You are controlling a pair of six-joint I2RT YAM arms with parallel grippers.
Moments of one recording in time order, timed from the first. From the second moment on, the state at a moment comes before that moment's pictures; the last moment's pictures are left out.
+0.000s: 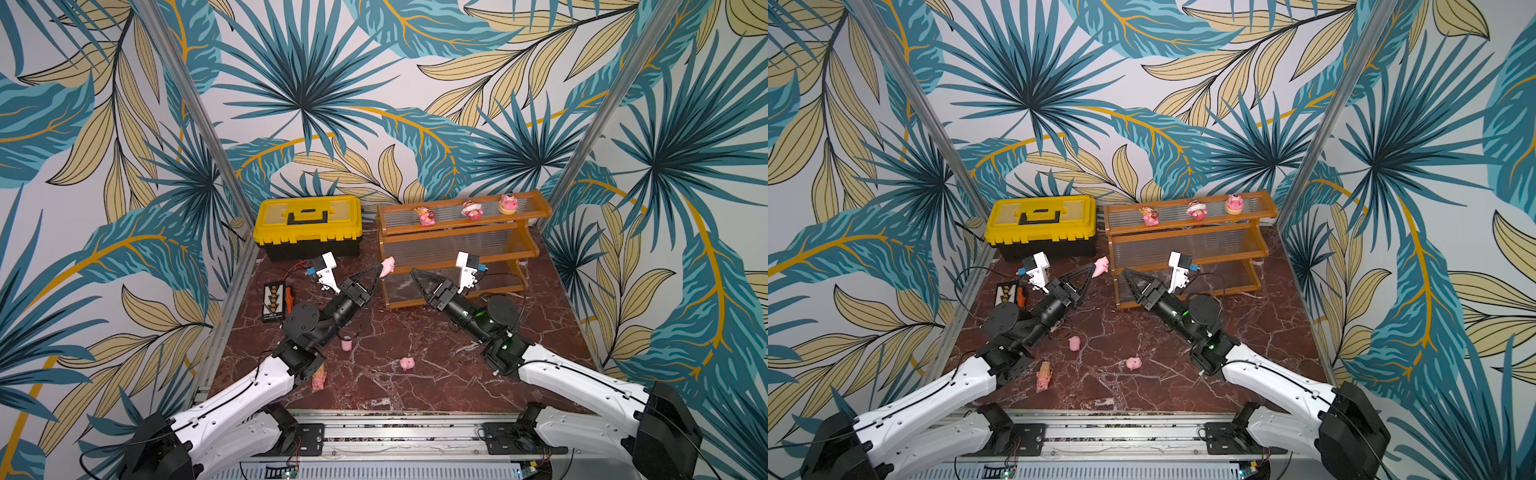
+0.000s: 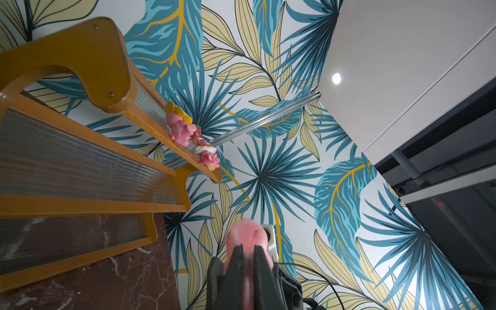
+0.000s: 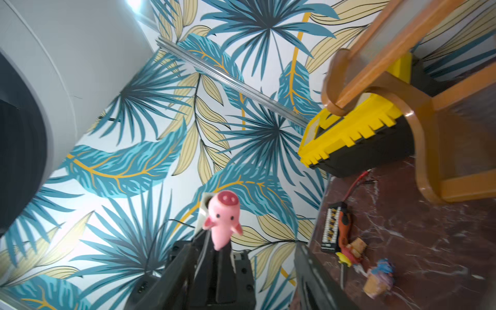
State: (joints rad) left arm -0.69 0.98 0.60 0.71 0.02 -1.26; right arm 0.77 1.14 0.69 0.73 -0.06 1.14
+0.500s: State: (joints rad) left arm -0.76 1.04 0.67 0.80 -0.13 -1.30; right arm 0.88 1.24 0.85 0.77 -0.01 1.15
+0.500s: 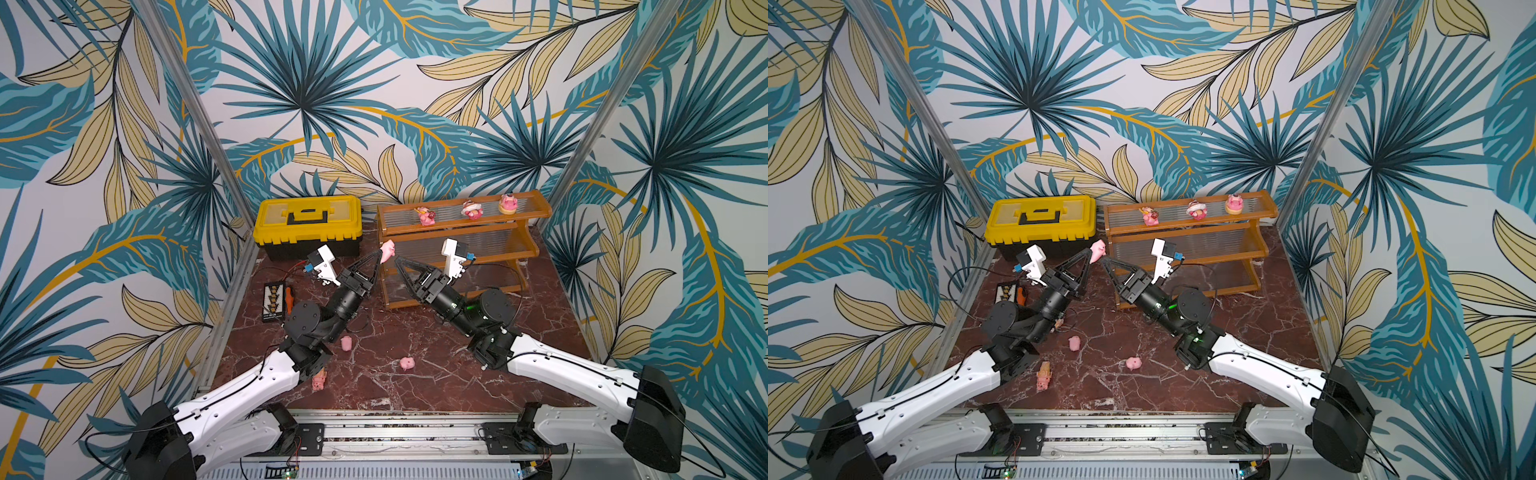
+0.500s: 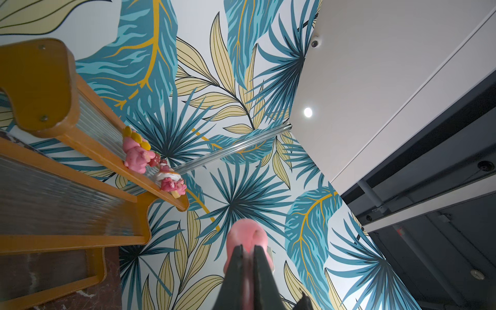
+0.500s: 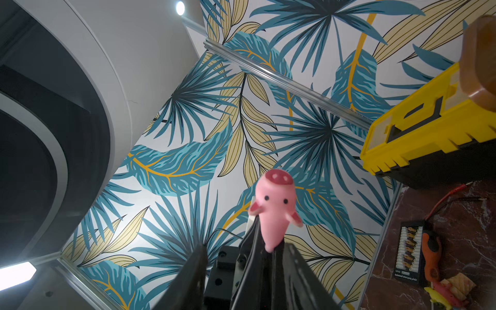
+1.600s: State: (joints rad) left arm -0.80 1.05 0.70 0.82 -0.21 -1.30; right arm 0.92 1.31 0.95 0.69 0.13 1.09
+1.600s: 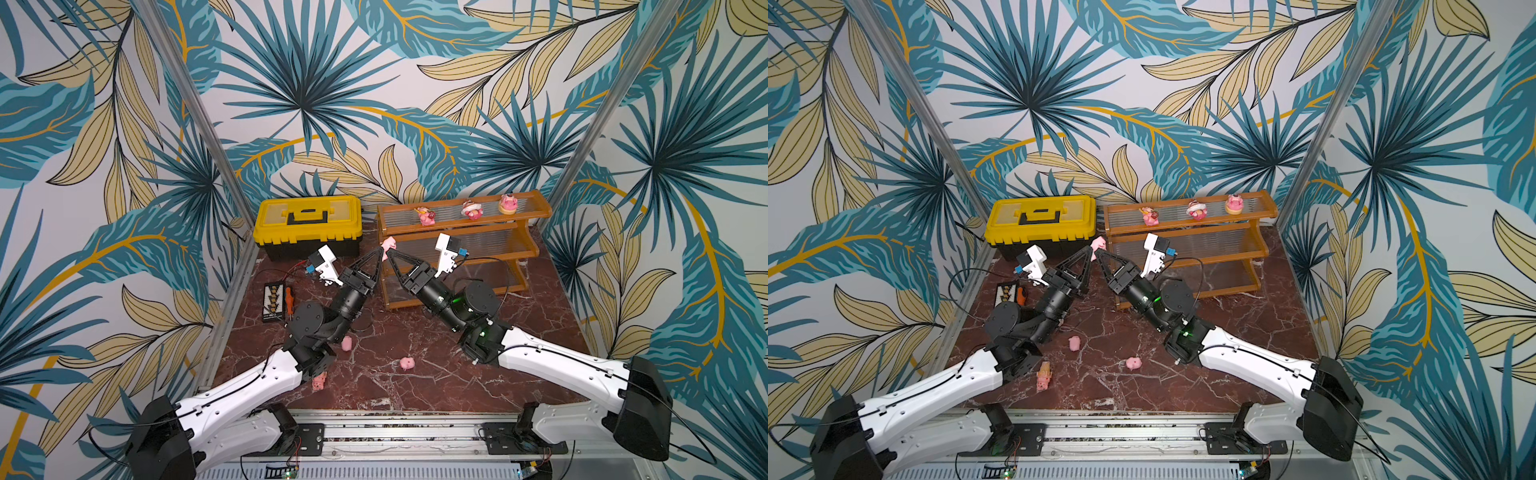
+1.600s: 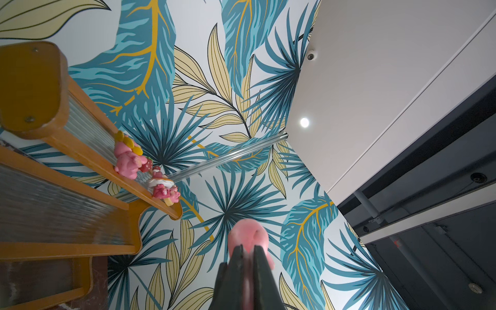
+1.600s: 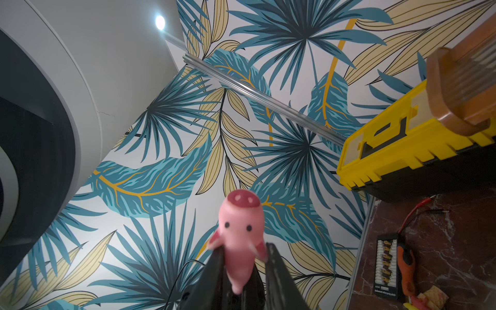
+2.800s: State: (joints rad) left arm -0.61 0.84 0.89 -0.25 0.66 0.01; right arm 0.67 1.08 1.19 -0.86 -0.39 -0.28
